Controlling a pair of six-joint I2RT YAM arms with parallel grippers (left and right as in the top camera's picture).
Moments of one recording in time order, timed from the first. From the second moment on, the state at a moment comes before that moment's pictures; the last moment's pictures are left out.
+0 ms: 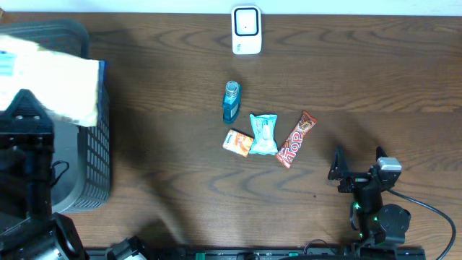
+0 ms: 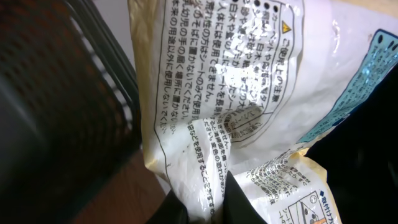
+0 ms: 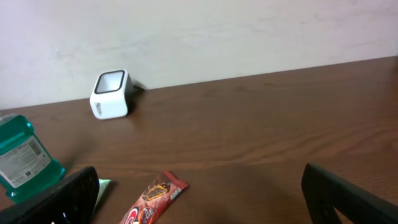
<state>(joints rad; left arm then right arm) 0.54 0.75 1.19 -0.56 0.32 -1.02 -0.08 0.01 0.01 -0.06 -0.12 0.17</state>
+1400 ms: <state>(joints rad) -0.17 1.31 1.11 -0.94 0.10 -0.51 -0.08 0.01 0.01 -0.06 -0.12 0.17</state>
